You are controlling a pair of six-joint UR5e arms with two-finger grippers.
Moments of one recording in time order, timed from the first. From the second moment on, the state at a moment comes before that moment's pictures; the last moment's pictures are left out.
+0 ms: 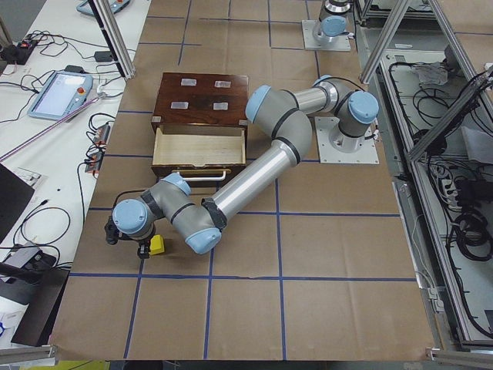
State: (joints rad) left arm -0.81 -2.72 -0.49 -1.48 1.38 0.67; right arm 1.45 -1.53 1.63 -1.62 -1.56 -0.03
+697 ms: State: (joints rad) left arm -0.81 -2.76 -0.49 -1.46 1.39 0.64; right arm 1.45 -1.53 1.63 -1.62 -1.56 -0.03
